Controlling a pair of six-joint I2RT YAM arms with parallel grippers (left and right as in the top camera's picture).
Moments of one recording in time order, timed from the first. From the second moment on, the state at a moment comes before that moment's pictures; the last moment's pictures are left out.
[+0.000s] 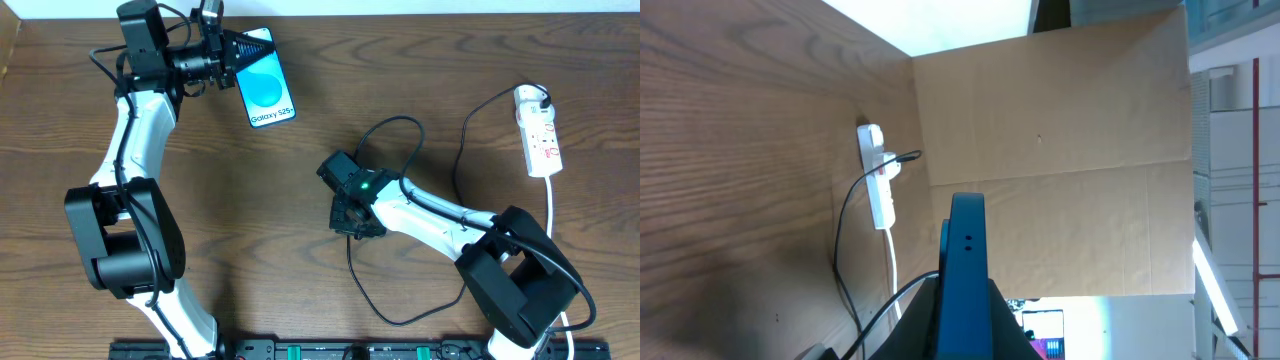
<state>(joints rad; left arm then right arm) 0.12 1.96 1.53 -0.03 1.41 -0.93 0.78 1.89 1.14 -0.66 -0.08 0.94</state>
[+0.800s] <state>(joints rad) 0.12 1.96 1.53 -0.03 1.41 -0.93 0.55 1.91 1.16 -0.47 -0.33 0.83</state>
